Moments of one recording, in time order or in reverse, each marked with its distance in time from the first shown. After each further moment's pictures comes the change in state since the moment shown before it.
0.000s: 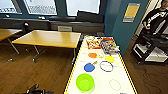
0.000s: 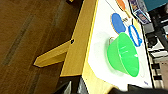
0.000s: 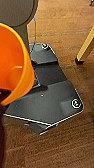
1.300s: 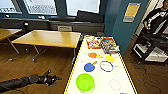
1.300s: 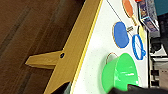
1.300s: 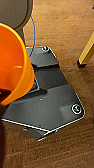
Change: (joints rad) left arm -0.201 0.269 -0.312 0.011 0.234 -0.241; right arm 0.042 0.002 0.012 0.000 -0.055 0.000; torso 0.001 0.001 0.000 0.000
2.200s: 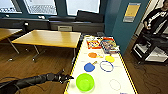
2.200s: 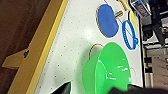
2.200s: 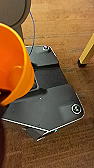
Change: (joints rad) left arm 0.001 0.266 -0.144 0.082 0.006 -0.032; right arm 0.013 0.011 -0.022 0.000 -0.019 0.000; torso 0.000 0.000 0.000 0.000
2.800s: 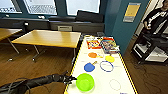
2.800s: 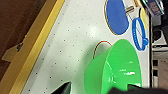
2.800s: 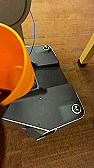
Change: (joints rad) left arm 0.025 0.120 -0.148 0.010 0.018 -0.048; right arm 0.000 0.003 -0.005 0.000 0.000 0.000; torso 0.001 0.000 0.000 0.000
